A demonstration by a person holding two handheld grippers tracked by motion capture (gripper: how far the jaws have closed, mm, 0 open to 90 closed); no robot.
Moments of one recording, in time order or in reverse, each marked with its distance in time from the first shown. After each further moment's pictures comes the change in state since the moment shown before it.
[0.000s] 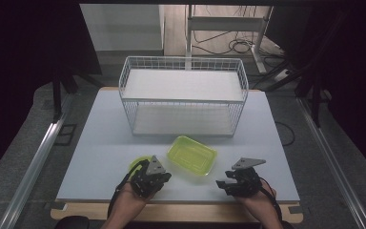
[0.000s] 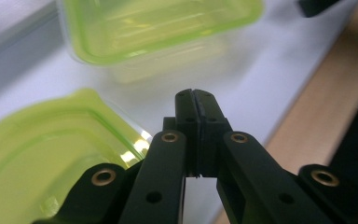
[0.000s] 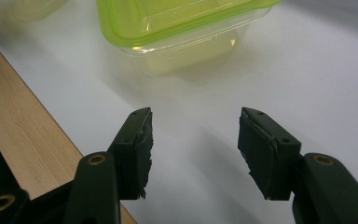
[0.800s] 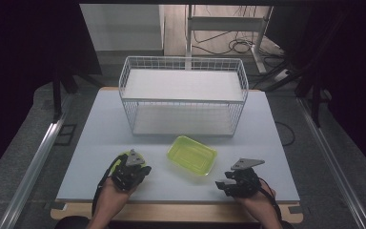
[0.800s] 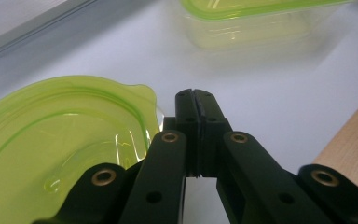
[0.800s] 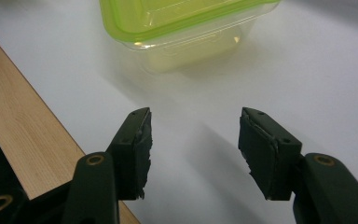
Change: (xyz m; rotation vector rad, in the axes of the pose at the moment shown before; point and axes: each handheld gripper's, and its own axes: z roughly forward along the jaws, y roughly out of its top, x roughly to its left) left arm 0.047 -0.032 -0.019 0.003 0.075 -0.135; right arm 0.001 -0.001 0.002 0.011 0.006 -0.007
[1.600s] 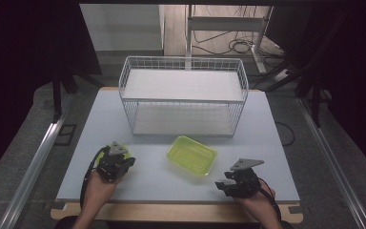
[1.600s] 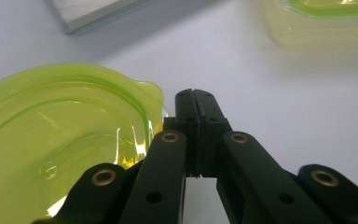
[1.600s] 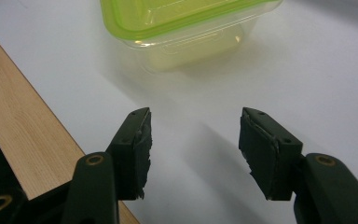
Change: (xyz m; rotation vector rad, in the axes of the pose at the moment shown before) left arm 0.053 -0.011 -0.005 -0.007 0.079 -0.104; right arm 0.000 0.000 0.001 0.004 -0.001 -0.007
